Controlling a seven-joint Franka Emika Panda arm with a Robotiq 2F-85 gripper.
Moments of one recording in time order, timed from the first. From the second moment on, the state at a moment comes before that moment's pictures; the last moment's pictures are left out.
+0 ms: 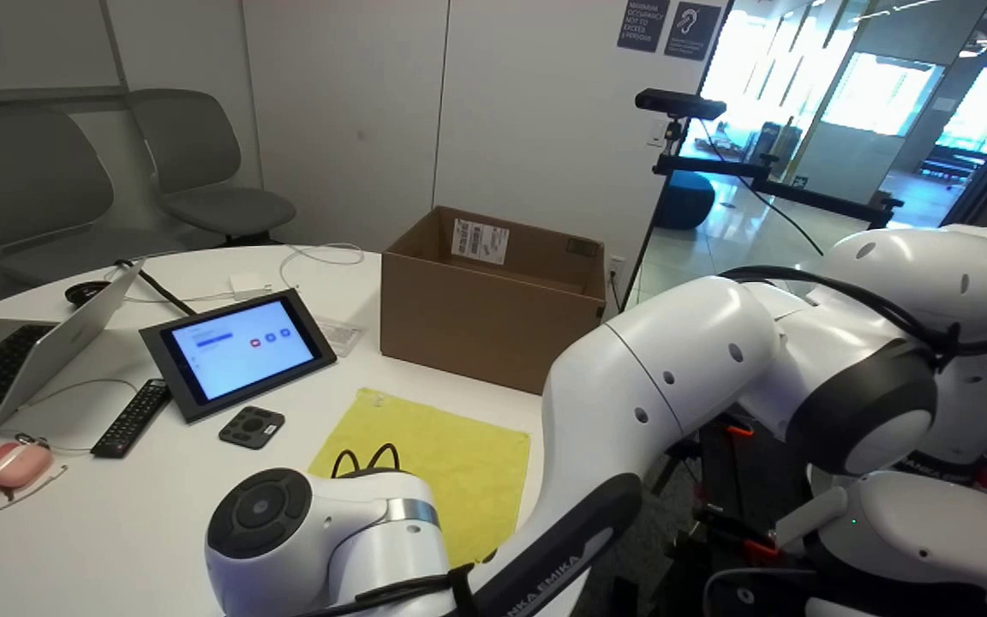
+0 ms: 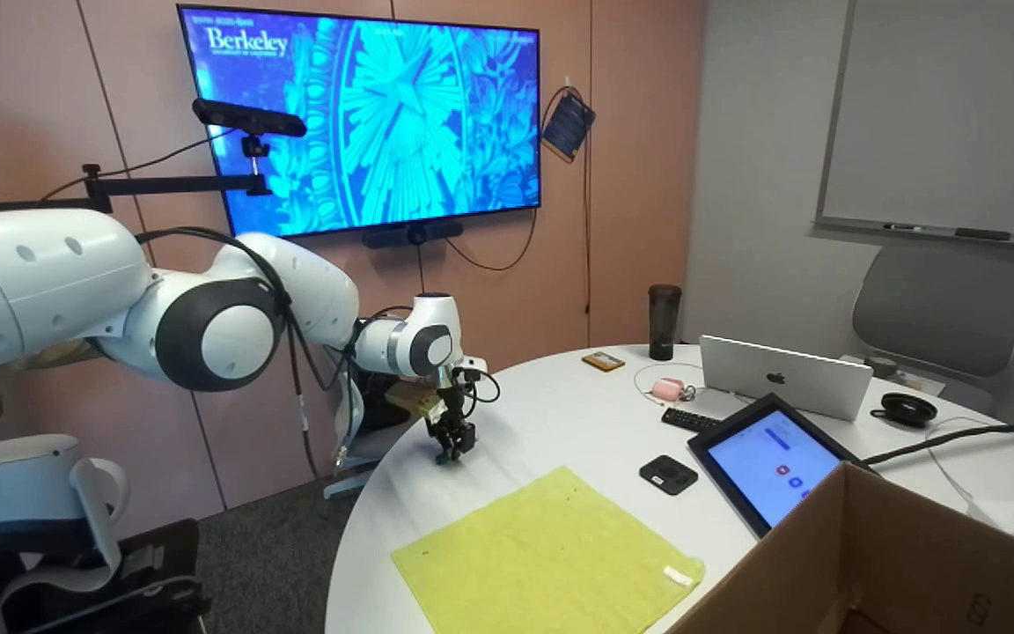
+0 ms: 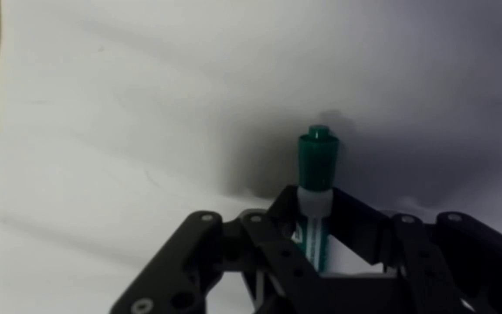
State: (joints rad) arm 0.63 1.48 0.03 -0.73 -0.11 2.21 0.30
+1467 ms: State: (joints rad) arm 0.46 1.13 0.01 -0.93 -0.12 1.96 0.13
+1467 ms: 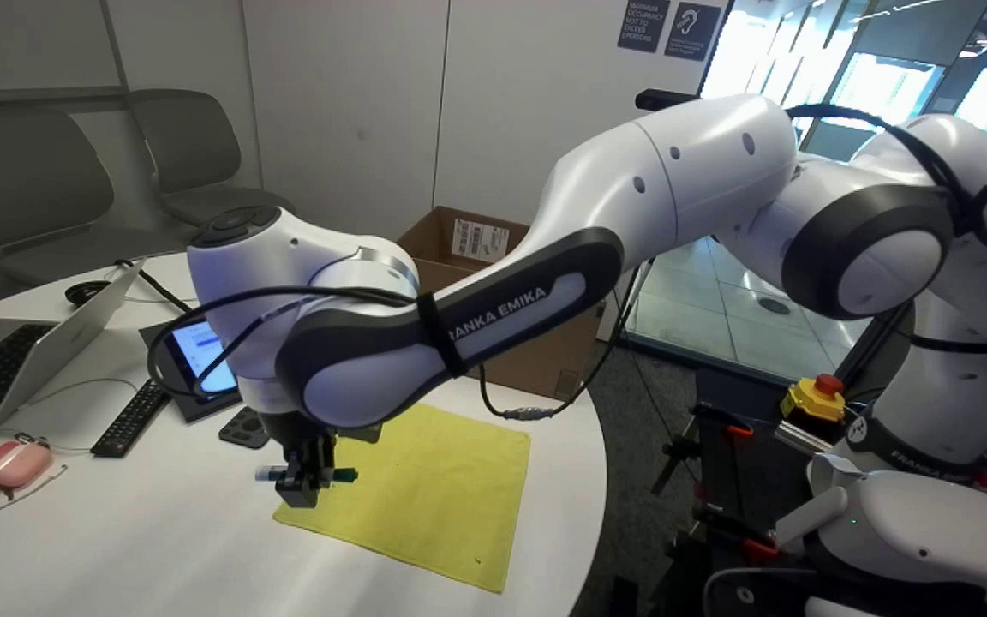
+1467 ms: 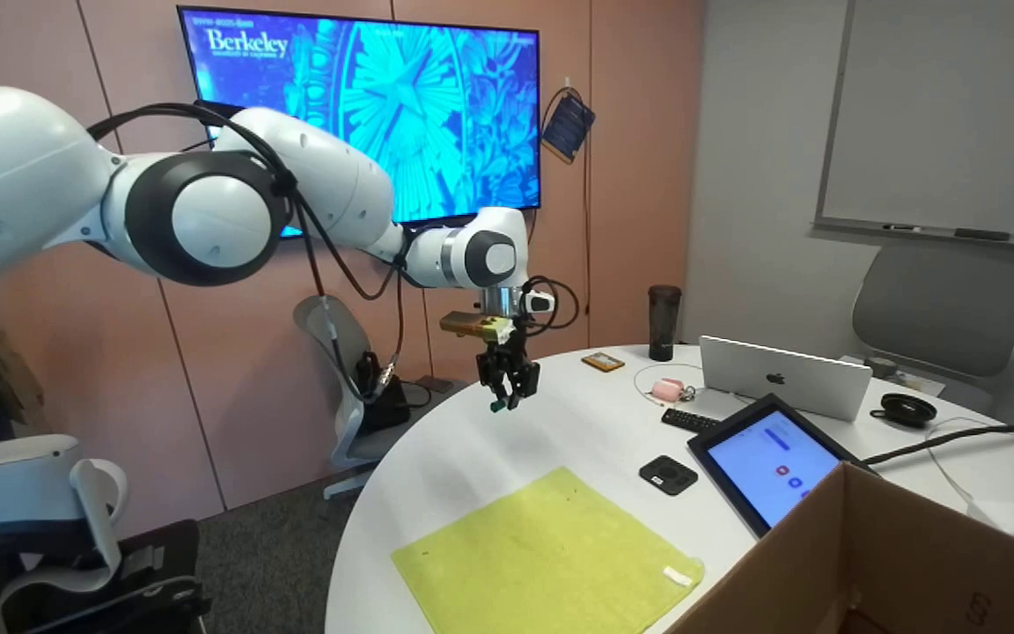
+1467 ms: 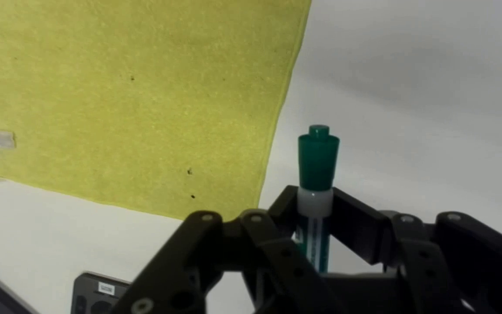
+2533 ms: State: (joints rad) arm 0.27 0.83 0.01 -1.66 -0.12 2.30 0.12
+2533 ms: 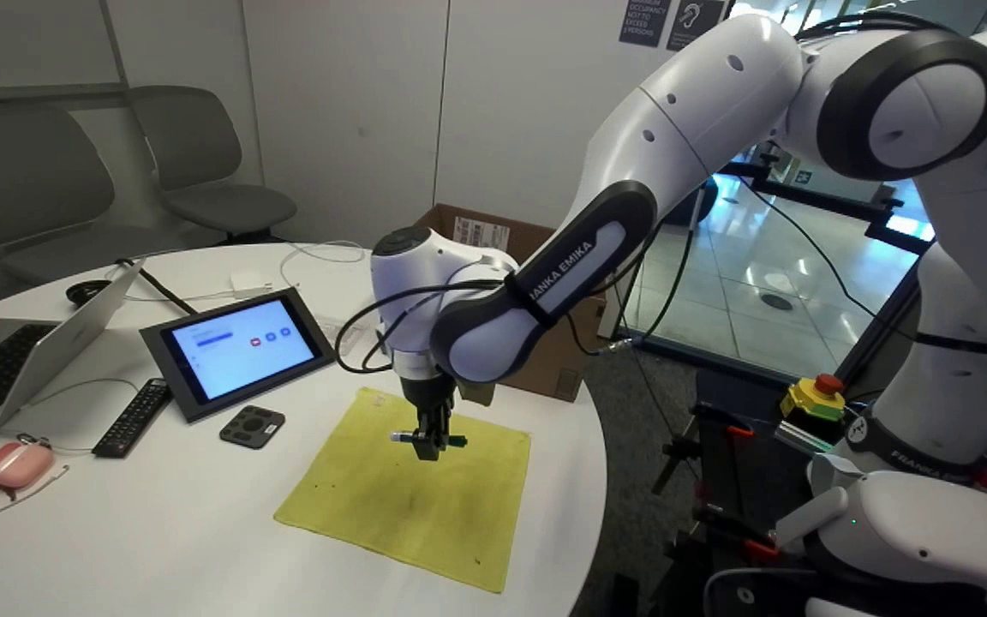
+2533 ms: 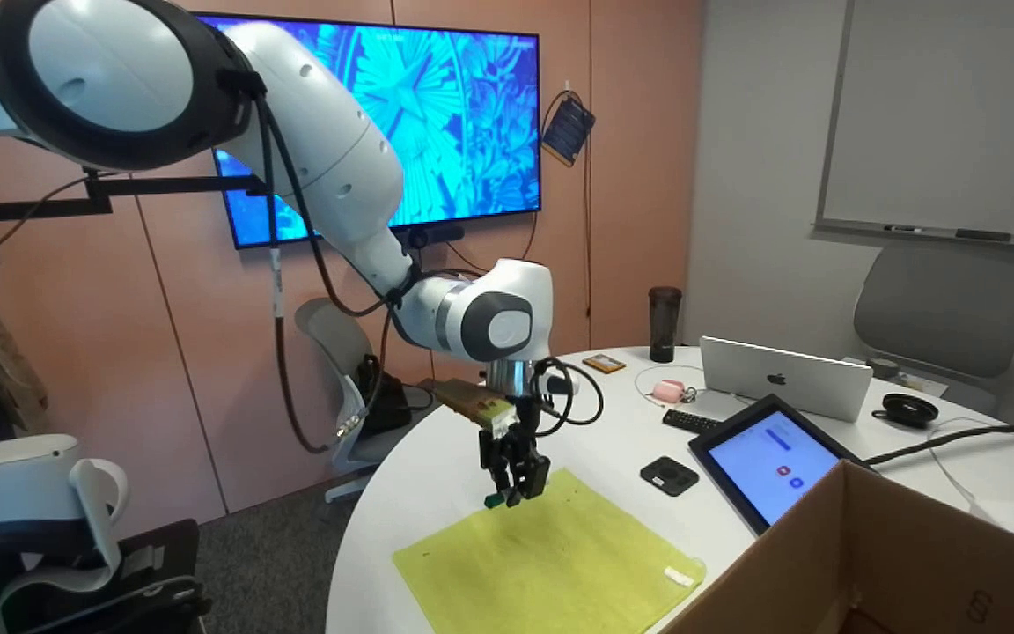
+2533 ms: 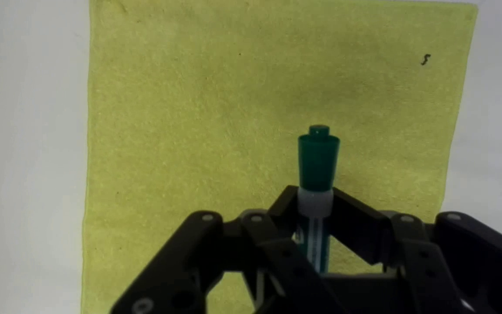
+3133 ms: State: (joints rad) arm 0.27 0.89 -0.06 -1.78 -0.12 2.66 0.30
